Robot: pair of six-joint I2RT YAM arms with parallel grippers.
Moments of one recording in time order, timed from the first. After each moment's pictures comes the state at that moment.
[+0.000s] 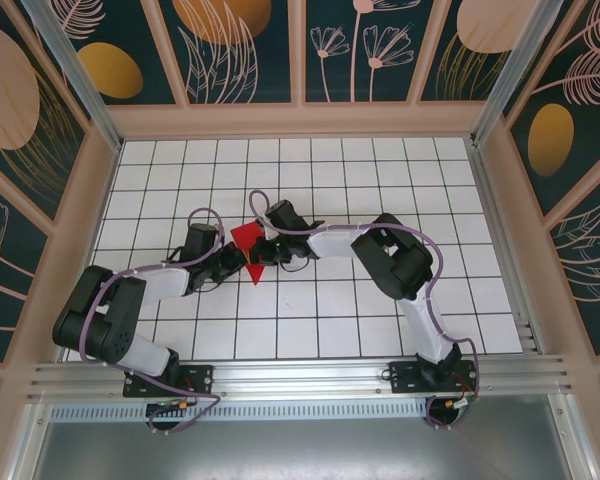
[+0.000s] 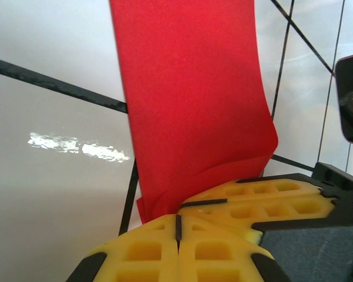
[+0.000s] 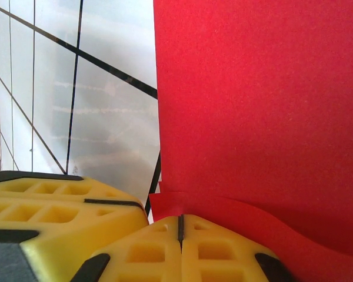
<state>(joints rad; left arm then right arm) -0.32 1.50 0.49 0.17 0.33 -0.86 0.84 2.18 1.36 -0.03 -0.50 0.71</state>
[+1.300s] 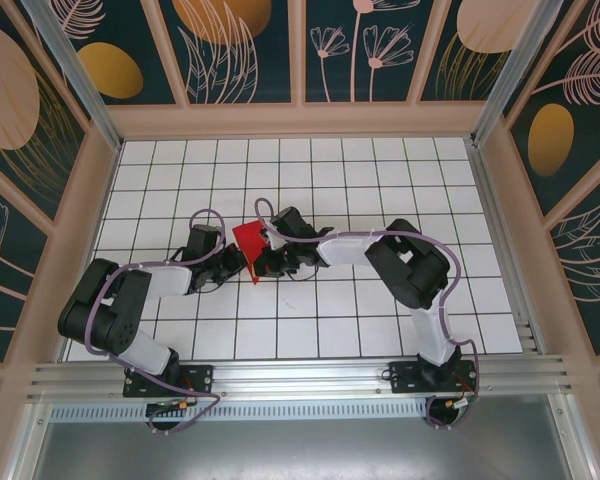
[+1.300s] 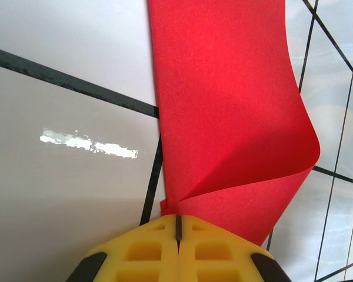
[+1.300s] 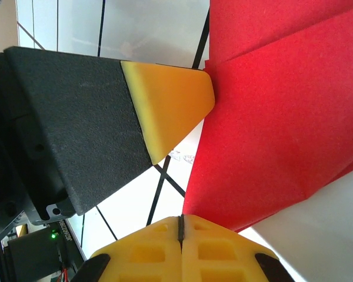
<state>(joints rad) -0.32 1.55 0.49 0.20 0.32 -0.86 0.86 2.04 1.21 -0.04 -0.60 0.71</state>
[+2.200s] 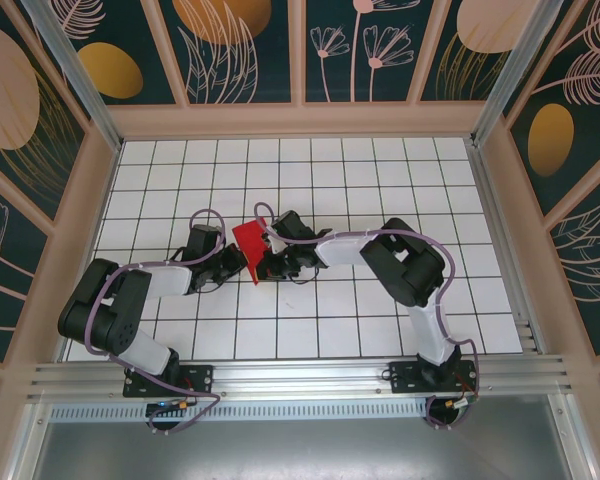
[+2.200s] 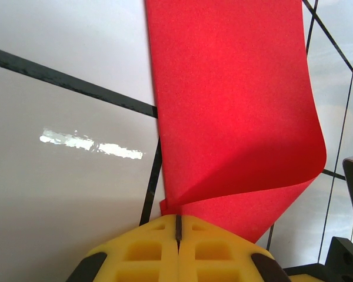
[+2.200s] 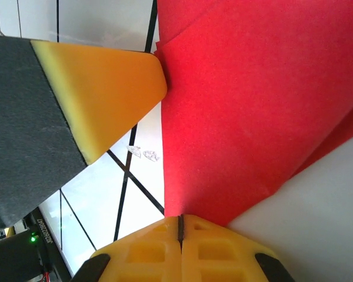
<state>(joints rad) -0.32 1.55 0.49 0.20 0.32 -0.86 0.86 2.08 1.21 -0.07 -0.58 0.70</state>
